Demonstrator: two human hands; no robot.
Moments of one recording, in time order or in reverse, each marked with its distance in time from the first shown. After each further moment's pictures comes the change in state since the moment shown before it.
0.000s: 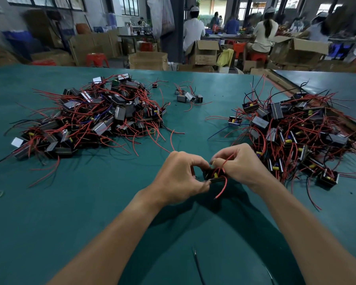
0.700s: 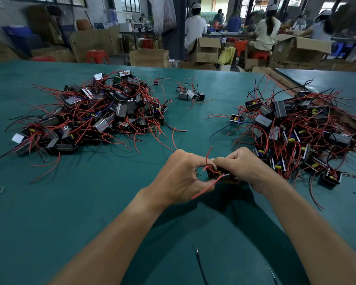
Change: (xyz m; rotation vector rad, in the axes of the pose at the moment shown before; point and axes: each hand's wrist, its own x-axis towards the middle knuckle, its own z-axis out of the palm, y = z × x) left_hand -0.002 0.005 -0.002 0.092 0.020 0.178; right_hand -0.005 0.000 0.000 -0.051 -0.127 0.199
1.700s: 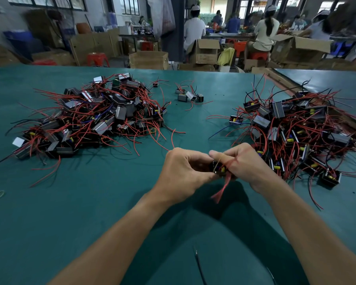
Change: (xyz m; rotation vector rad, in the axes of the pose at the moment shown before) left_hand 0.002 0.004 0.011 -0.557 0.073 -0.281; right_hand -0.003 -0.010 -0.001 0.059 0.092 -0.126
